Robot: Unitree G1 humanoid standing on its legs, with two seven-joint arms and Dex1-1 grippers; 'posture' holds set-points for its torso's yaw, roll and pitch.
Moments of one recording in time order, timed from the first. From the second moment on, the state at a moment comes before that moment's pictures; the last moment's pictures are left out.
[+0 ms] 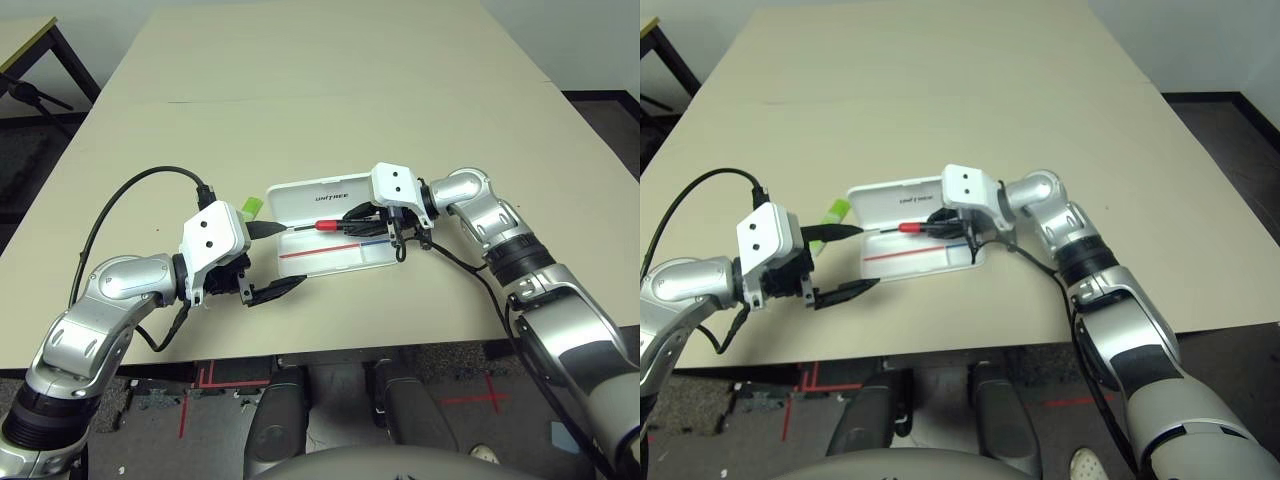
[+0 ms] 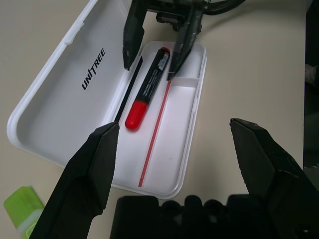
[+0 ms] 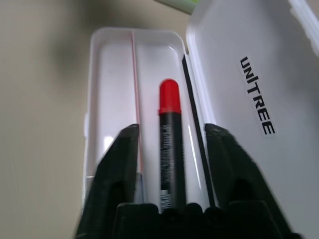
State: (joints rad) left arm -0.10 0.80 0.03 -0.53 -0.44 0.52 -0.89; right arm -0.82 -0.38 0.31 0.54 0.06 -0.03 1.34
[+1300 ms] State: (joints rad) left arm 0.01 0.64 0.21 -0.42 -0.42 0.59 -0.55; right arm -0.29 -0.69 -0.05 -0.16 0.53 0.43 1.26
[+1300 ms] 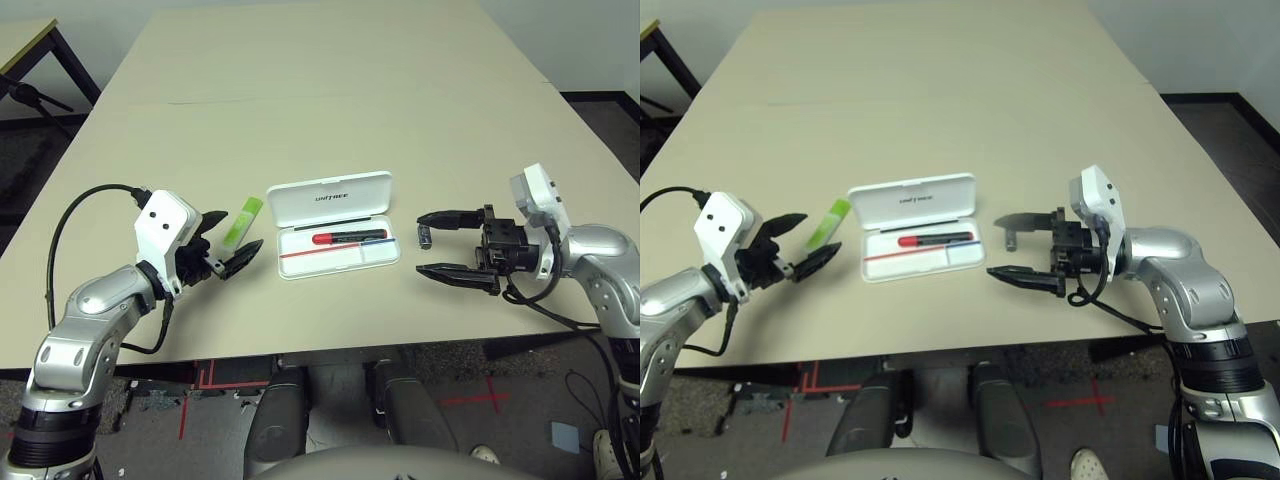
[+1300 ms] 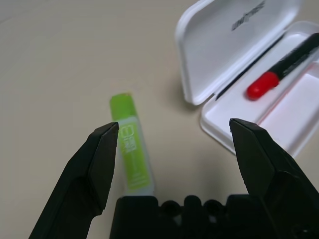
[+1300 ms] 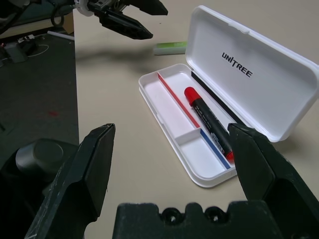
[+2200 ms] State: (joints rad) left arm -0.13 0.43 0.12 -0.33 -0.30 0.83 -0.23; right arm -0.25 -0.72 -0.01 -0.24 0.53 0.46 1.20
